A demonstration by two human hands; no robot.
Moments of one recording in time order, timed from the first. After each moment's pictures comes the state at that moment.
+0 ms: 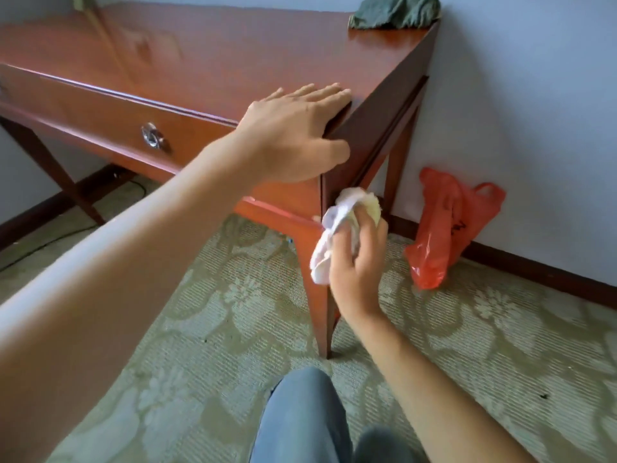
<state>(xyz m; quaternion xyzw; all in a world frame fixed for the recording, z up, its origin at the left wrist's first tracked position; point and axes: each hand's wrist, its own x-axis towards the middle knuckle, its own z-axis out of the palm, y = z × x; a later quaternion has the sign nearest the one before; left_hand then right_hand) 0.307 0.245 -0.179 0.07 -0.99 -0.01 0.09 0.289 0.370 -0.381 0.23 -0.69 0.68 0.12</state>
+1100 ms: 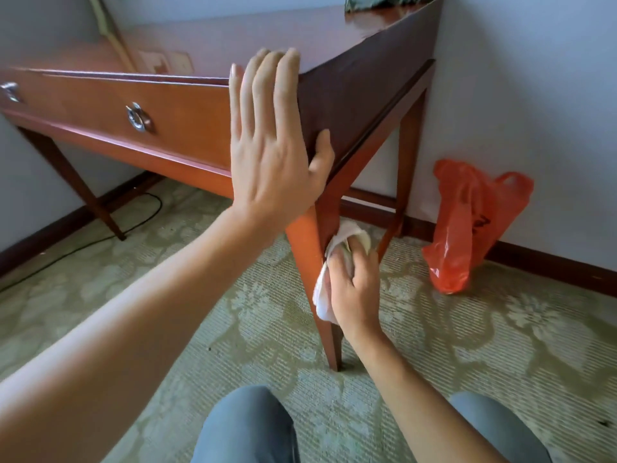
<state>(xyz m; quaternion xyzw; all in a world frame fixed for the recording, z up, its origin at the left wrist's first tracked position) 0.313 0.277 -0.294 0.06 -0.82 0.06 0.56 0.283 0.382 -0.487 0.23 -0.70 0.68 0.01</state>
